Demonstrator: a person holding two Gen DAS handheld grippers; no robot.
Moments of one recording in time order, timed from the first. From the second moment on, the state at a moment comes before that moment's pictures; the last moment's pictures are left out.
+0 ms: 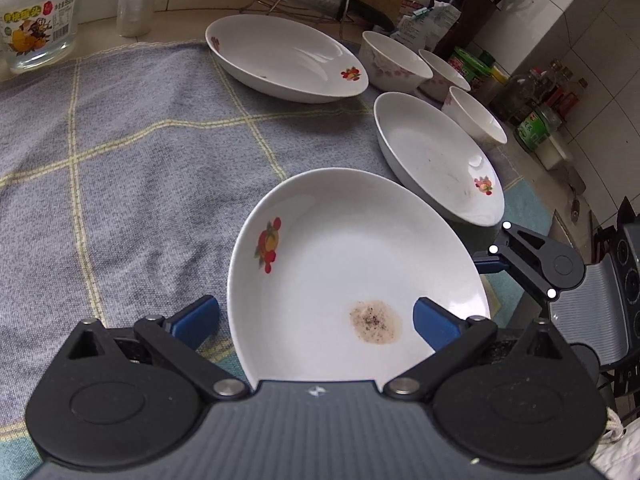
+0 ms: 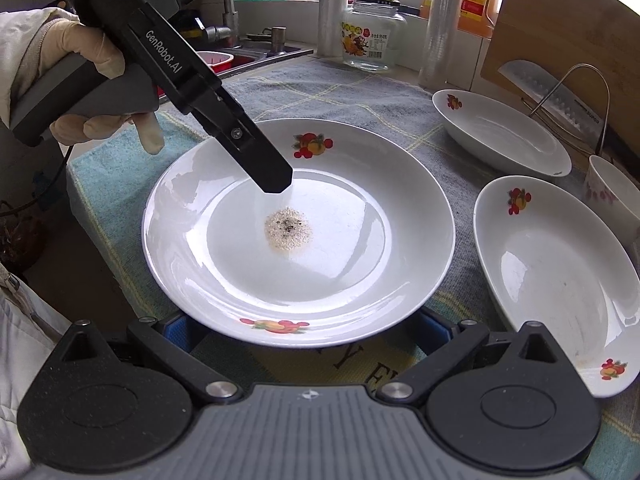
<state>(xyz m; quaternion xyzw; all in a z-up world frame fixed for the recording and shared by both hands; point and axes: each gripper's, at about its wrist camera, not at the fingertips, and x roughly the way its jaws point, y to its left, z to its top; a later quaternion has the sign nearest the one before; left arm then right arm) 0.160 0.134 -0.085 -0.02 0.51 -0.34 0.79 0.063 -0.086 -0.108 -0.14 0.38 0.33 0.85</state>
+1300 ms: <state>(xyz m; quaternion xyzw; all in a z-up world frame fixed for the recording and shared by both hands) 0.200 0.113 -0.075 0.04 0.59 -0.36 0.72 0.061 -0.087 -0.106 -0.17 0.37 0.36 0.84</state>
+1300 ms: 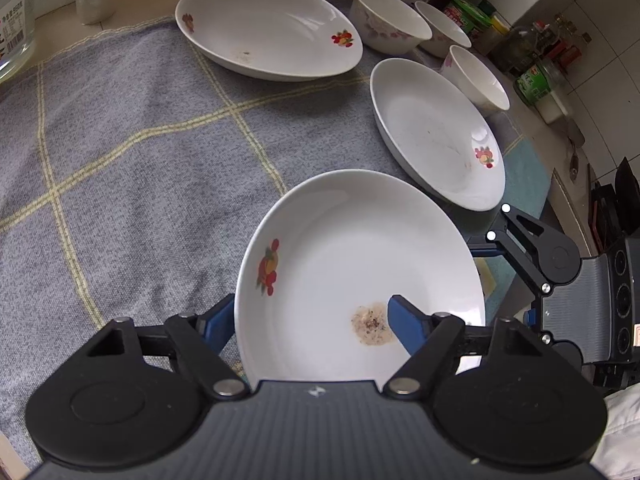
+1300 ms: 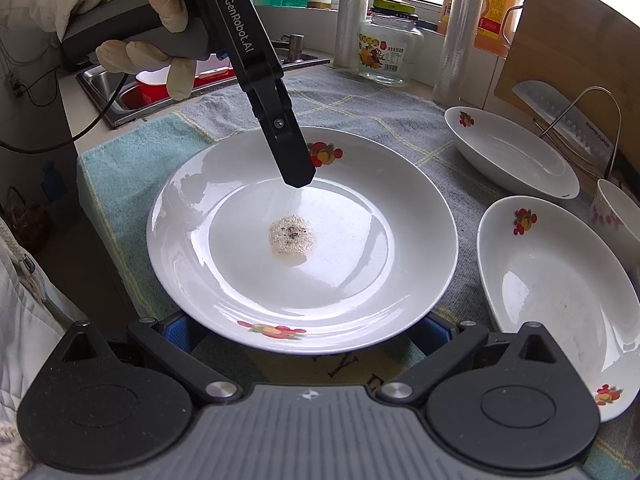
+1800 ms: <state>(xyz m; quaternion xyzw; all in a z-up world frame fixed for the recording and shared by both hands) 0.210 0.114 -0.081 0.03 0.60 -0.37 0.71 0.066 -0.088 -0.108 -0.16 0.37 0.37 0.84</state>
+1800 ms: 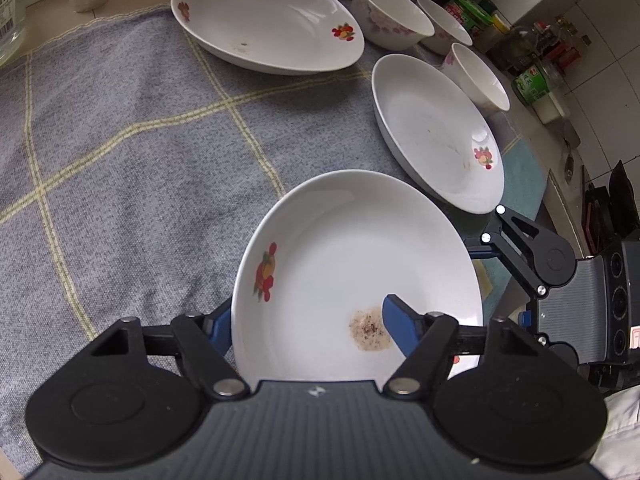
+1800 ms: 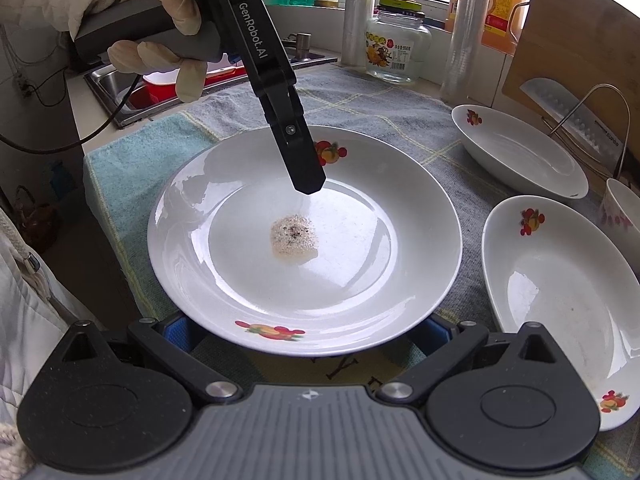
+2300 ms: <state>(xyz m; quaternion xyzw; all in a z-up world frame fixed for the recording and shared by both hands) 0.206 0.112 -0.080 0.04 0.59 -0.37 0.71 0.066 -0.088 -0.102 -0.16 0.38 0.36 0.84</state>
